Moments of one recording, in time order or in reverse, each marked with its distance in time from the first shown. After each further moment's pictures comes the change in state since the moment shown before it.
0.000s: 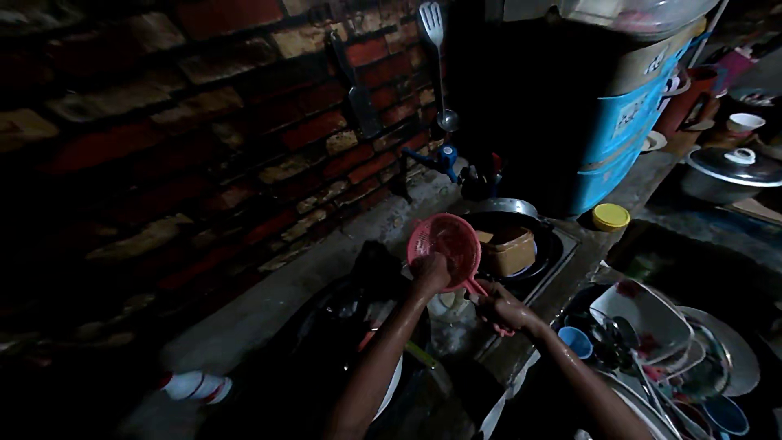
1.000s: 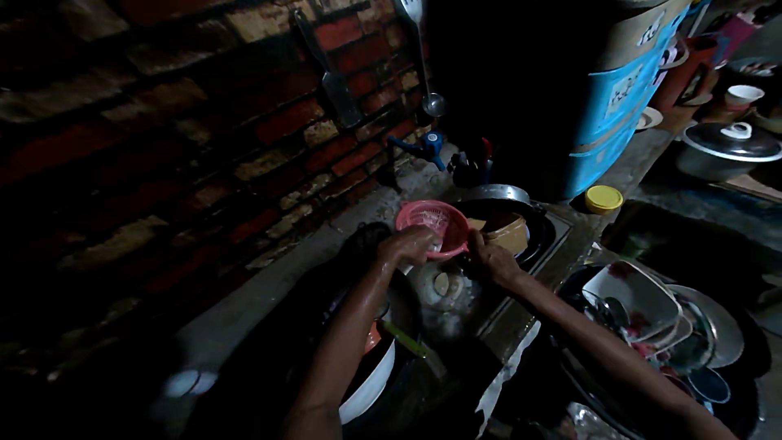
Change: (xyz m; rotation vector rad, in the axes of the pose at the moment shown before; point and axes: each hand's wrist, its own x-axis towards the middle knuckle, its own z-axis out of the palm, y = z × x) left_hand 0.007 -0.008 -0.066 0.333 -0.204 0.530; right_hand 0.024 -0.052 -0.020 -1.118 0.293 0.166
